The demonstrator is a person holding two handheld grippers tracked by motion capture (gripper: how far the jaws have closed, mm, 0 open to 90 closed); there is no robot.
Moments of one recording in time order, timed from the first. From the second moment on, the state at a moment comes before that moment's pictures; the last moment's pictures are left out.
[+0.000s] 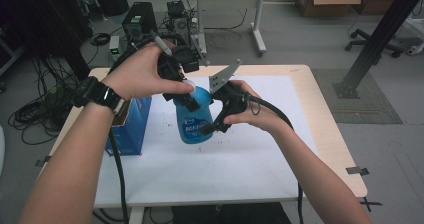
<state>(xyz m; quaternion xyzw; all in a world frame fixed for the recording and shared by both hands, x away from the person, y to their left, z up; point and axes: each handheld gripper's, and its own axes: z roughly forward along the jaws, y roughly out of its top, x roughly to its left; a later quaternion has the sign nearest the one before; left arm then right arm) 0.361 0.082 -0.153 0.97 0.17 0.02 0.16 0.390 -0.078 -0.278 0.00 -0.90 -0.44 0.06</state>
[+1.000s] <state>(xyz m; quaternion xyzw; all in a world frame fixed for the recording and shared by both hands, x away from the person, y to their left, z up) 0.393 0.223 -0.084 0.75 0.63 0.14 0.11 0.410 -0.249 -0.282 -0.13 -0.95 -0.28 -0.01</state>
